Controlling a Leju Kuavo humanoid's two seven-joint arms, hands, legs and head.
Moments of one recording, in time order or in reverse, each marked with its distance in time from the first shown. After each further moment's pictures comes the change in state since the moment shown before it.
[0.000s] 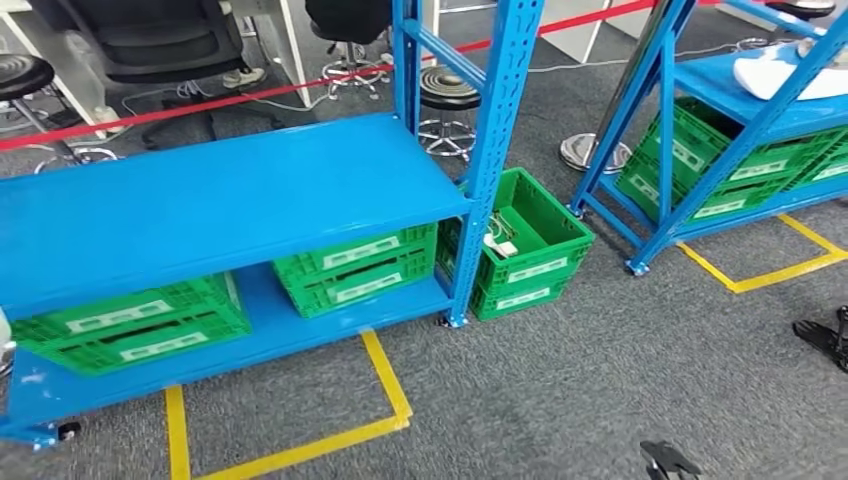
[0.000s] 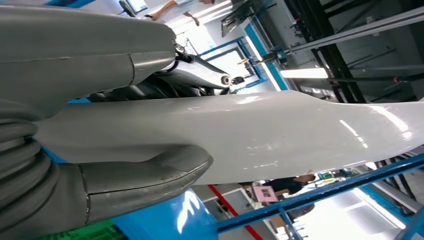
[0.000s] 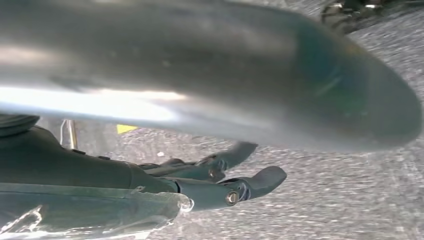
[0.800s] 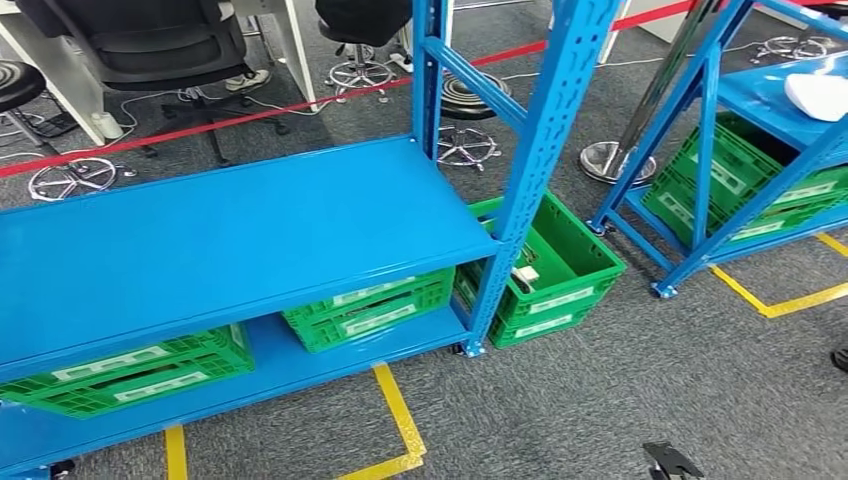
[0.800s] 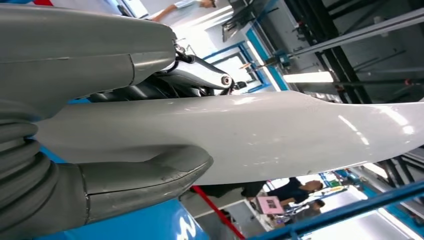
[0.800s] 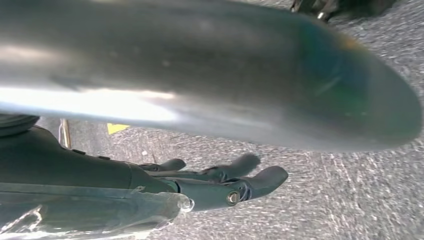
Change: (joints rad) left arm 0.011 -0.010 0.006 -0.029 0.004 0.027 0.000; right arm -0.004 0.000 0.008 0.002 -0.005 -0.017 -0.003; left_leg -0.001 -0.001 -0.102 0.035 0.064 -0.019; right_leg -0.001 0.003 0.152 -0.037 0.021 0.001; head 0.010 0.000
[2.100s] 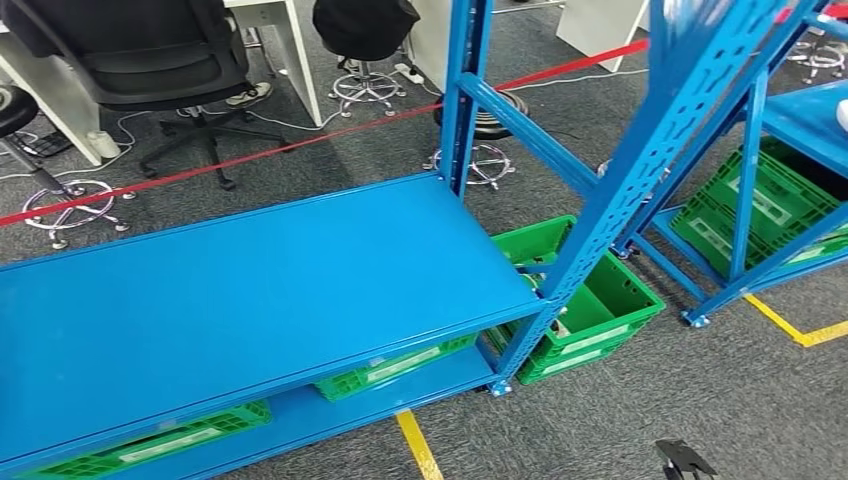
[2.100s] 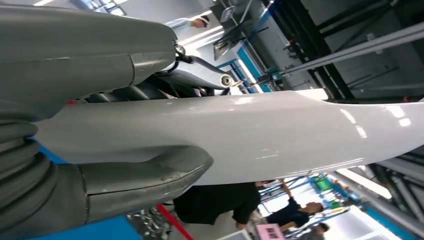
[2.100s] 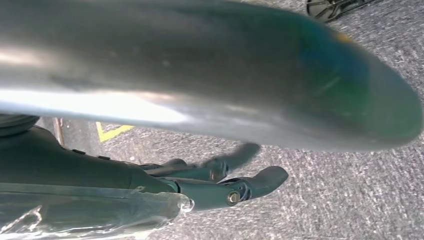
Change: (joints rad) left arm -0.033 0.054 -0.015 0.005 0.007 0.107 0.002; right arm 0.006 -0.025 0.001 0.003 -0.020 -0.023 0.017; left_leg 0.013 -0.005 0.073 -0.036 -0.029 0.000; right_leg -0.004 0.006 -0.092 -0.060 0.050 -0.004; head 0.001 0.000
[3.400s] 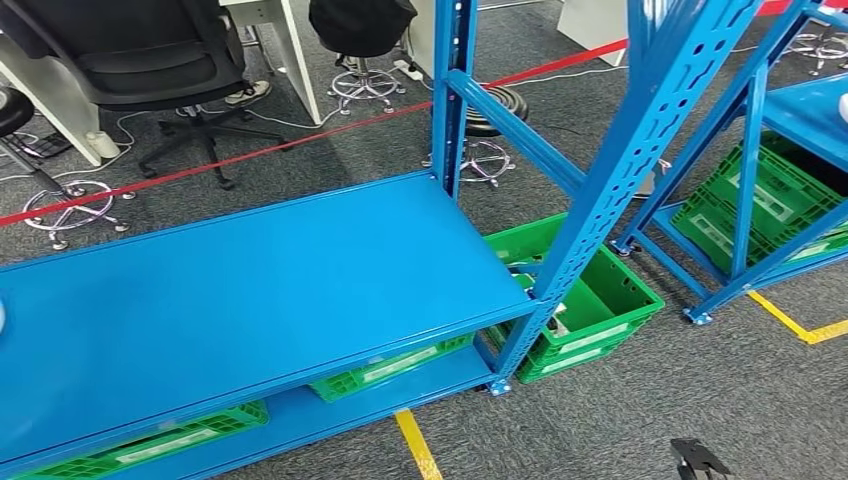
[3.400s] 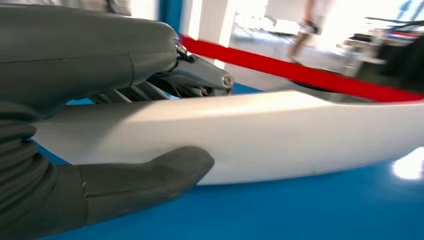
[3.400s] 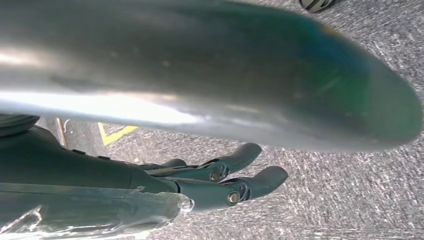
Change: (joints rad) left arm -0.180 0.395 0.067 0.705 -0.492 0.102 0.255; right arm 0.000 -0.019 0.011 0.000 -0.085 -0.022 0.018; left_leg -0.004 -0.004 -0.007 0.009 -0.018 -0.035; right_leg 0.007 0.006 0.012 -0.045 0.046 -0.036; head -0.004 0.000
